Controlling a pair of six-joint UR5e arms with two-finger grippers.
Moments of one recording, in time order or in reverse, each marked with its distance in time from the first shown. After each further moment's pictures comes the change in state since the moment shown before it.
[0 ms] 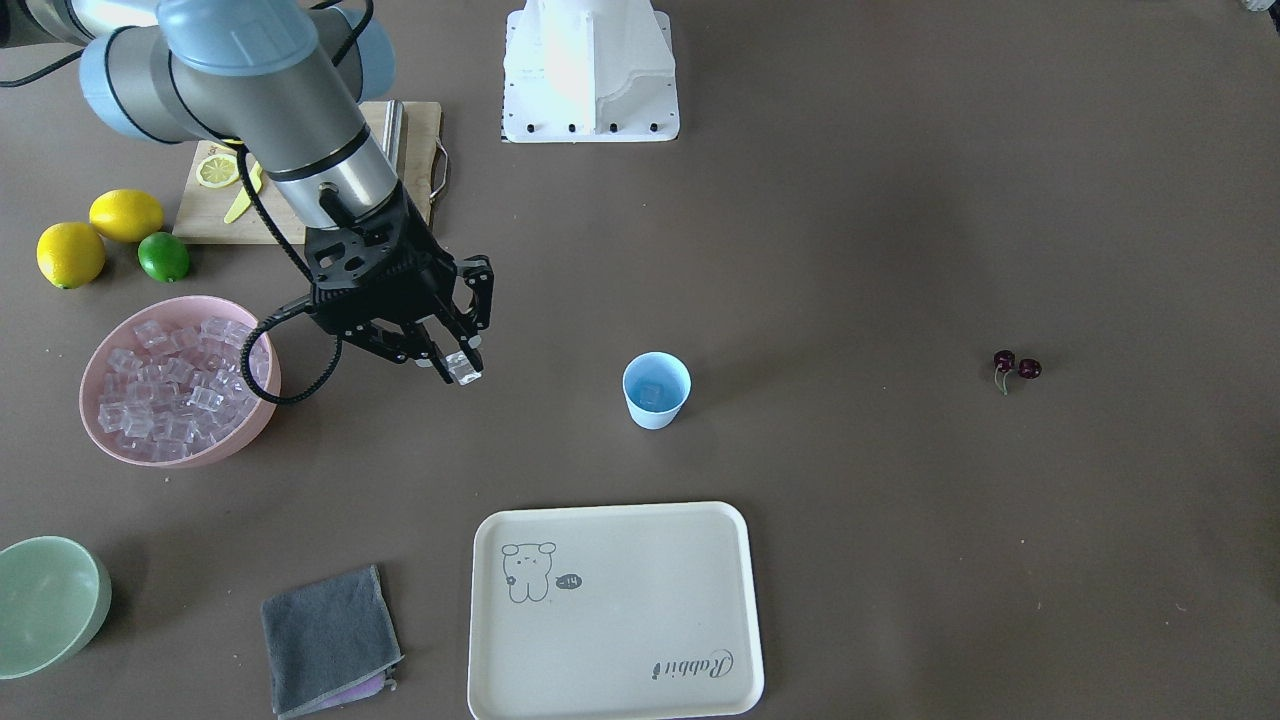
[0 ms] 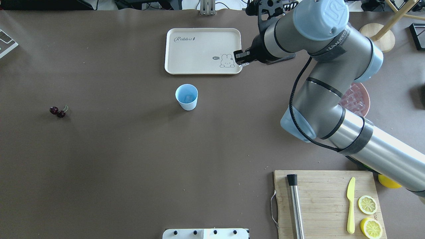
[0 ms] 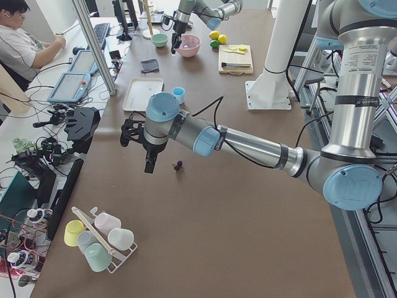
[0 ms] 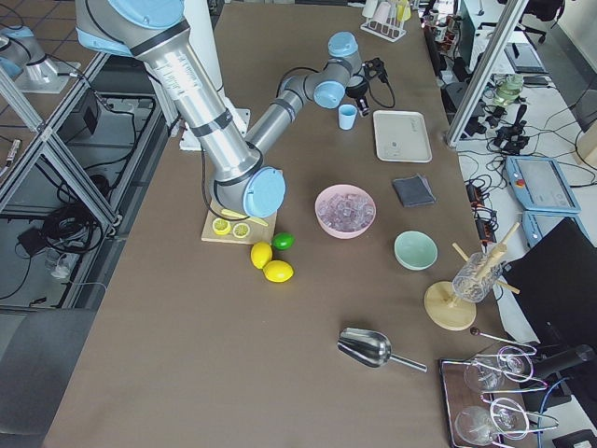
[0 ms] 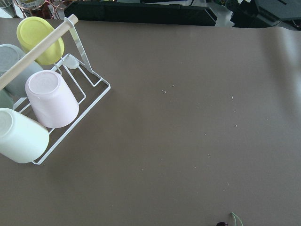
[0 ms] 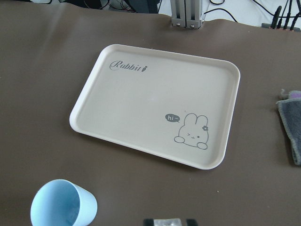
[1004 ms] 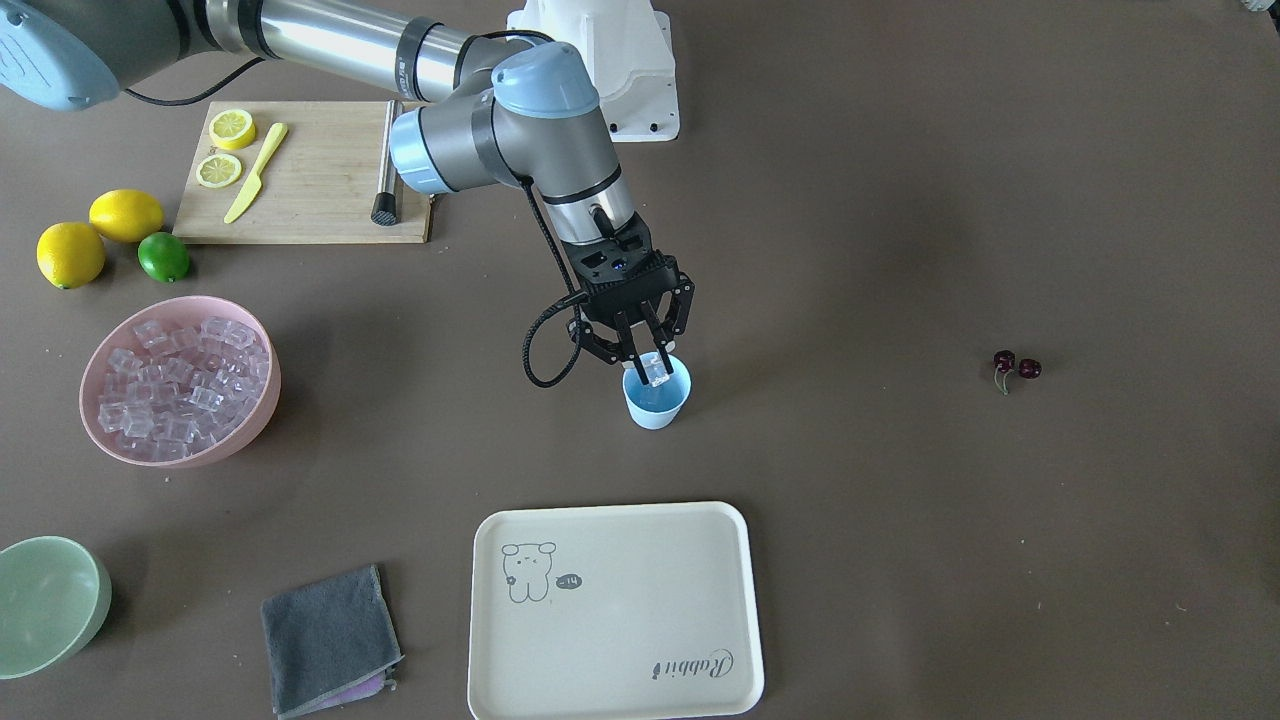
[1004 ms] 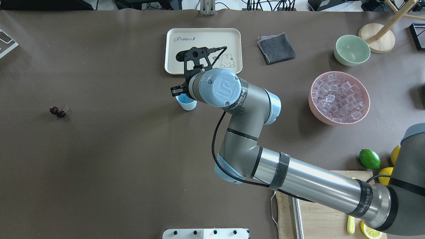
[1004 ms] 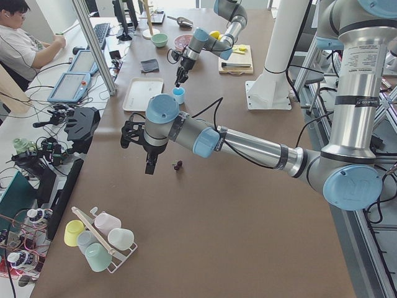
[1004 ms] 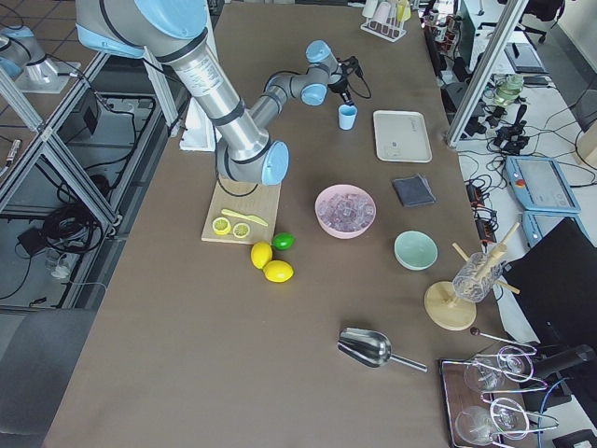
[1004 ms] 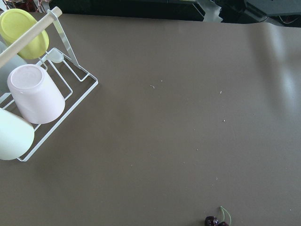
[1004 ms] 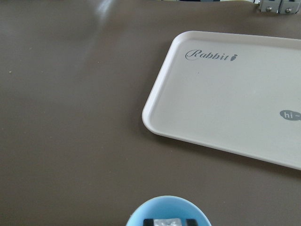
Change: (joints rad) left arm 0.002 0.002 0.008 0.000 0.000 0.001; right arm -0.241 0.185 -0.329 0.236 -0.312 0.086
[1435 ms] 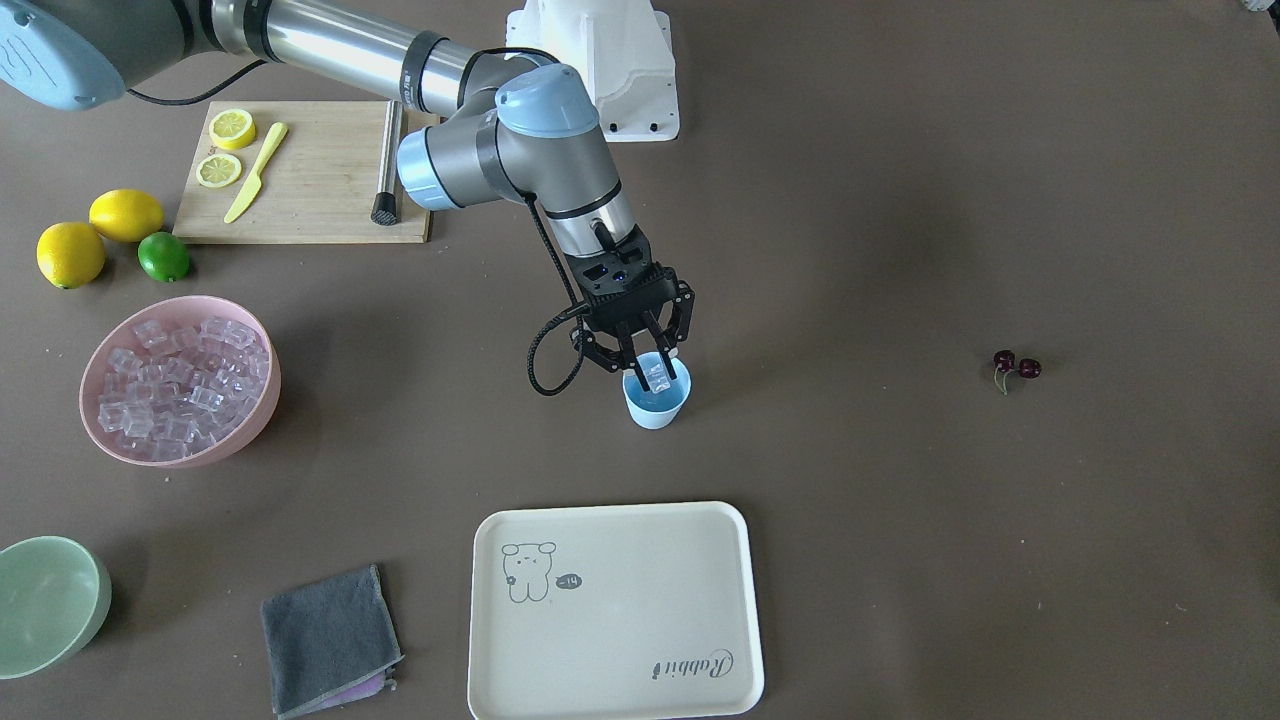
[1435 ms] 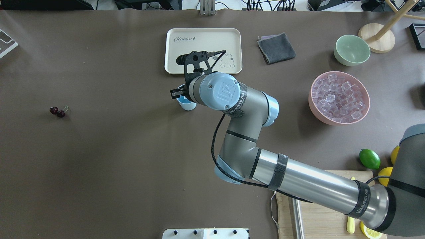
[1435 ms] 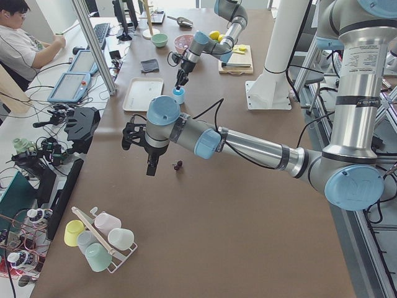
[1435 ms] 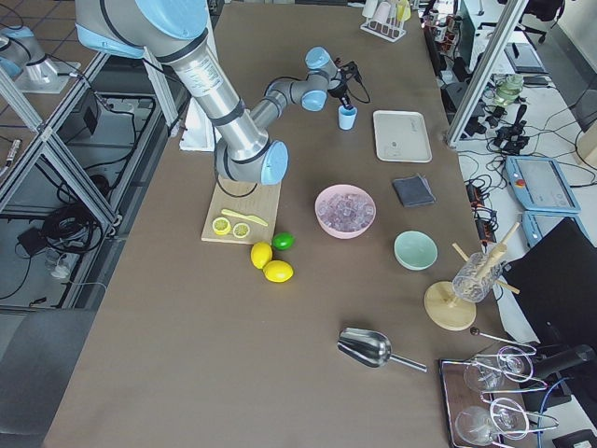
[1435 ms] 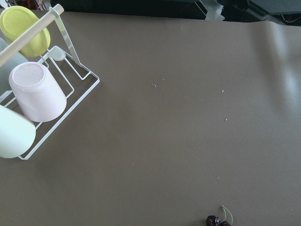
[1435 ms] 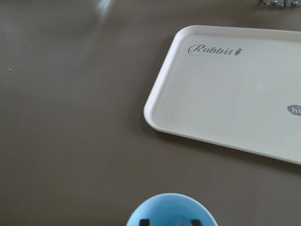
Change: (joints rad) left arm 0.001 0.010 -0.003 -0.001 0.000 0.001; right arm -0.005 0.000 -0.017 0.032 -0.001 0.004
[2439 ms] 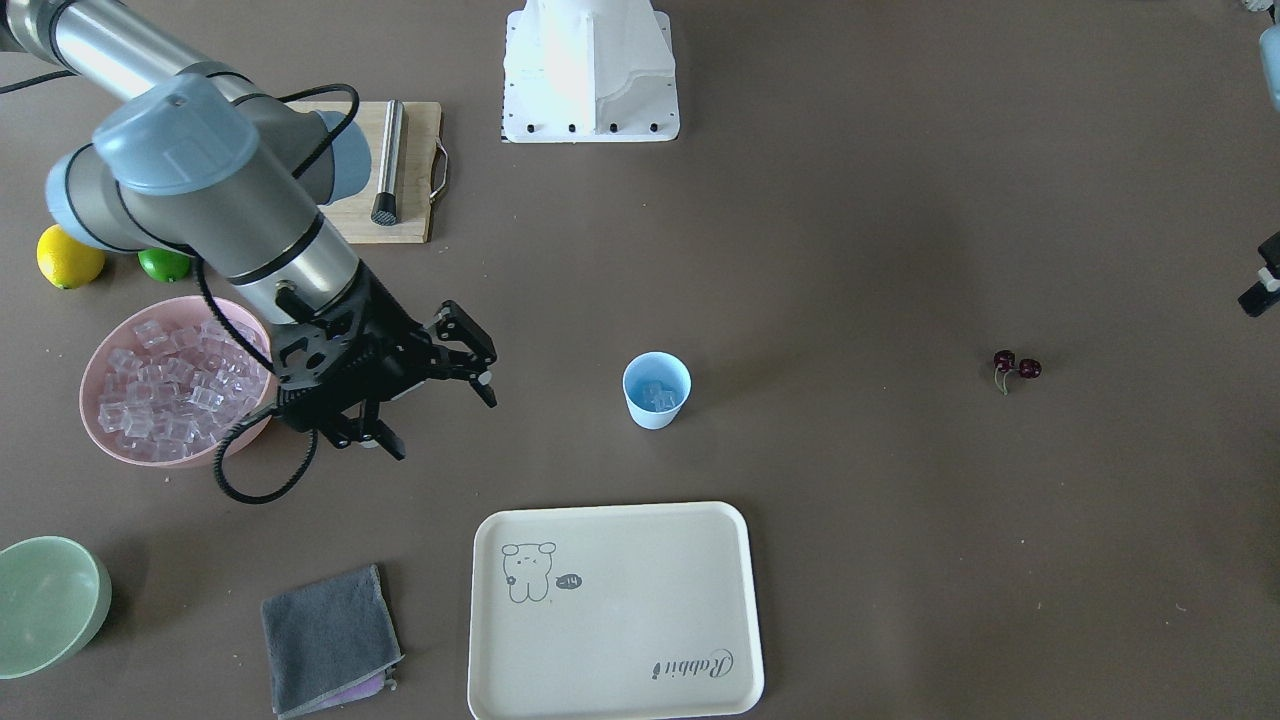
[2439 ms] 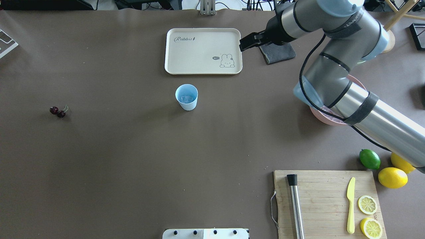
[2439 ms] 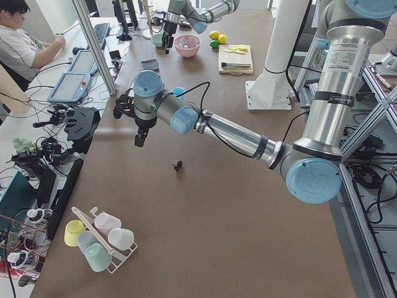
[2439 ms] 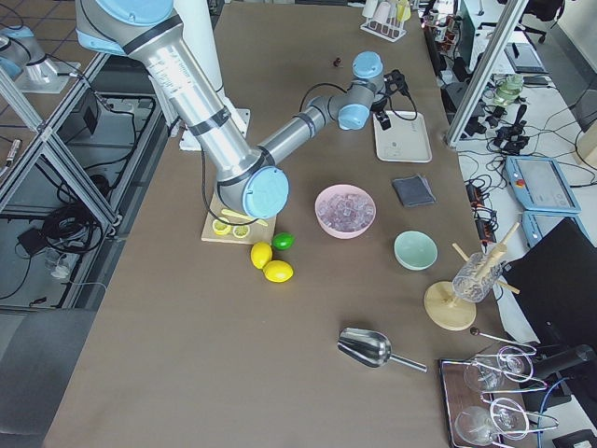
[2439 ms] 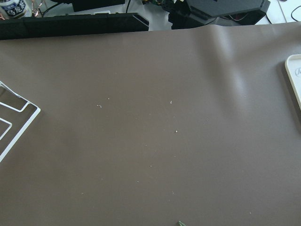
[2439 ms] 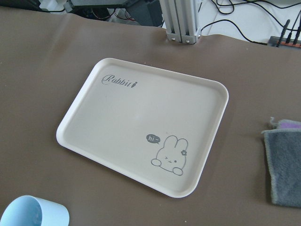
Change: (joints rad) left arm 0.154 -0.184 0.050 0.009 0.002 0.005; right arm 0.452 -0.236 0.172 -0.010 0.603 -0.213
